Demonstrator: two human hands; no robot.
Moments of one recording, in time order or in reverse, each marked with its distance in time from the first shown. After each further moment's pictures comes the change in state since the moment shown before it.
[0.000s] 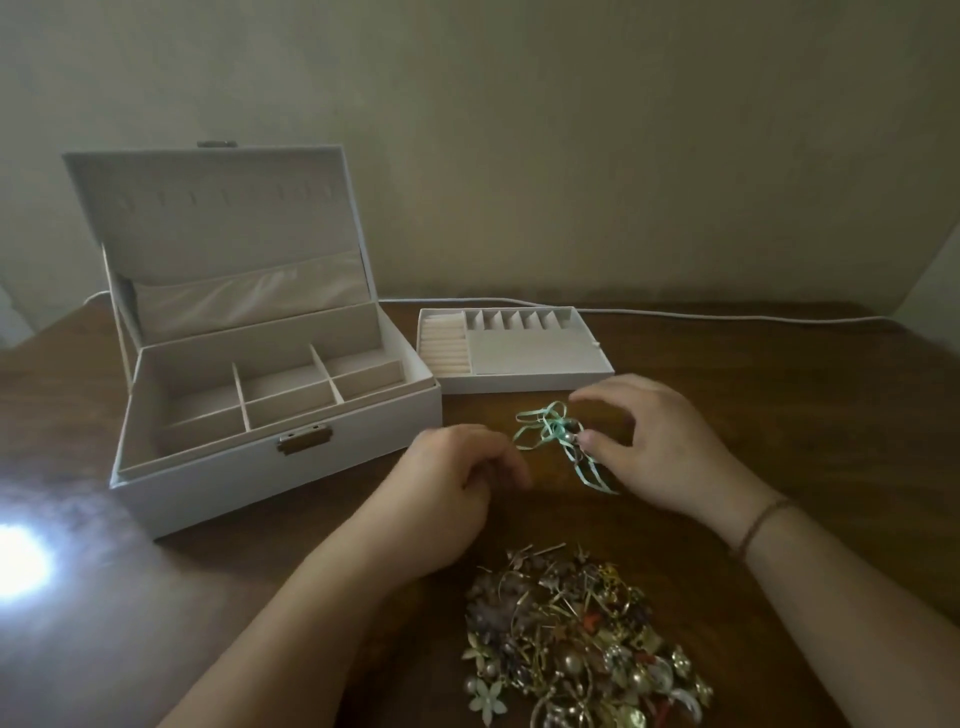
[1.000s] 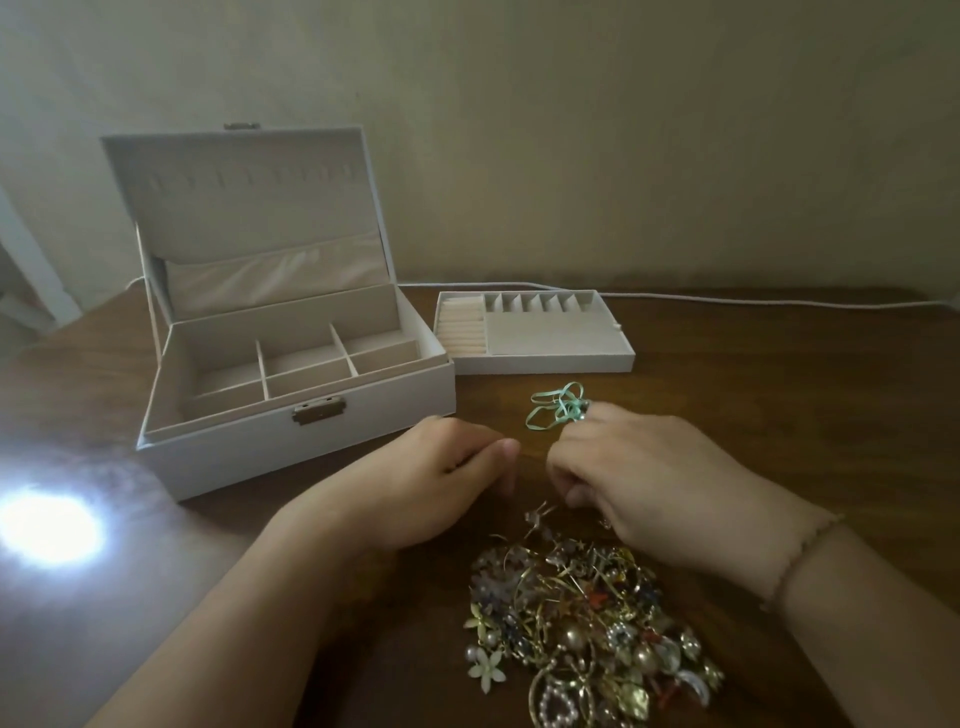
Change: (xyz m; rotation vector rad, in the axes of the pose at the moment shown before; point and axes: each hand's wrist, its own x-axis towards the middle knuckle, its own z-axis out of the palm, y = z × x) left_hand -0.006 -0.008 -0.009 0.025 -0.174 0.018; right_hand -0.035 -0.054 -0.014 -0.363 -0.332 -0.399
